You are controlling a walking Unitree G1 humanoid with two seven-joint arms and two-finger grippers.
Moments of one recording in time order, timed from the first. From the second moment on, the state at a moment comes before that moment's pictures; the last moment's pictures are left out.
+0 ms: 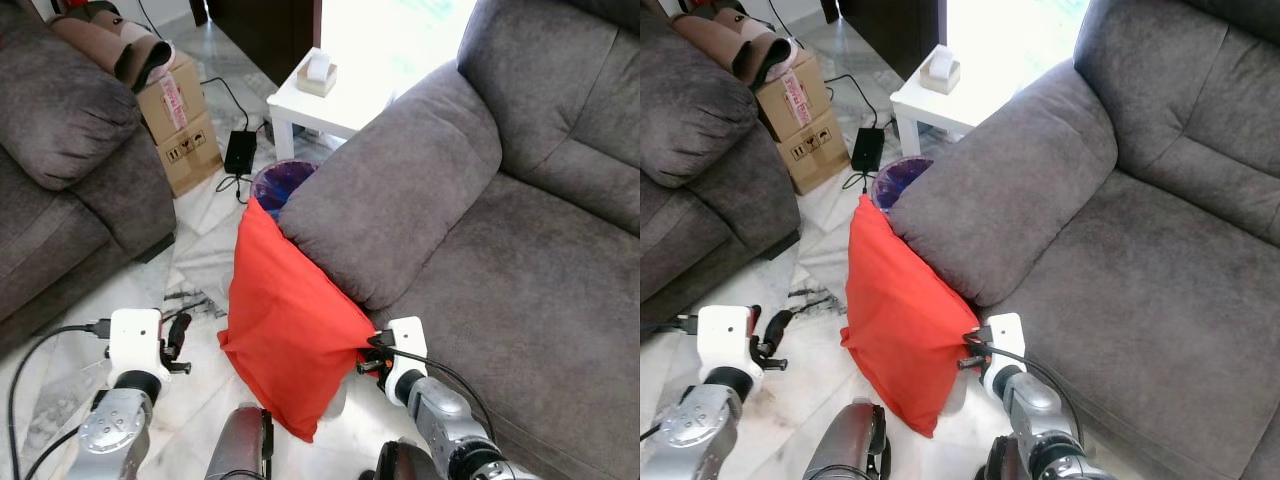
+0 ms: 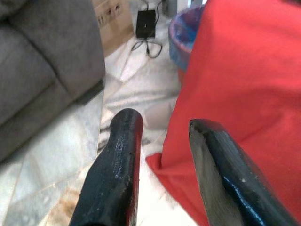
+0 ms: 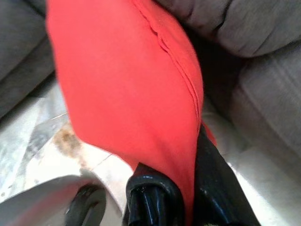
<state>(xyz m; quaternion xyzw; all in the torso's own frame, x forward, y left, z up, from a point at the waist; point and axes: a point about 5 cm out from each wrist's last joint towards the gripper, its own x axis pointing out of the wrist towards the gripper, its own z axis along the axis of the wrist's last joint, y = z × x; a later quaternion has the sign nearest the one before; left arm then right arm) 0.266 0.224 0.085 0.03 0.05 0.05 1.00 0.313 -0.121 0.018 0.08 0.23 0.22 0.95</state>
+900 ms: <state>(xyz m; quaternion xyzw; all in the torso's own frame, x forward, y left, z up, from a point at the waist) 0.253 0.253 0.011 0.04 0.15 0.10 0.98 0.274 -0.167 -0.017 0.22 0.23 0.09 0.94</state>
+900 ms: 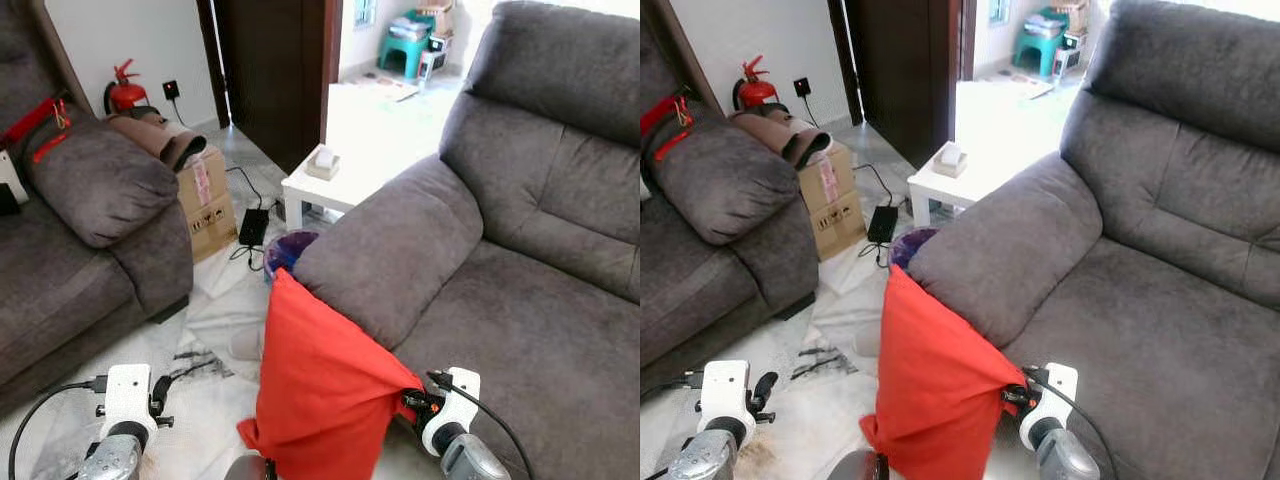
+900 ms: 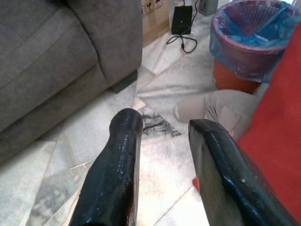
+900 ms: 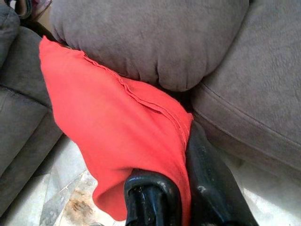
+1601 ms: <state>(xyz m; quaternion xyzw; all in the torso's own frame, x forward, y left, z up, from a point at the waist) 0.229 0.250 -0.034 0.01 0.28 0.12 0.95 0.275 -0.173 -0.016 0.23 0.23 0.08 0.94</state>
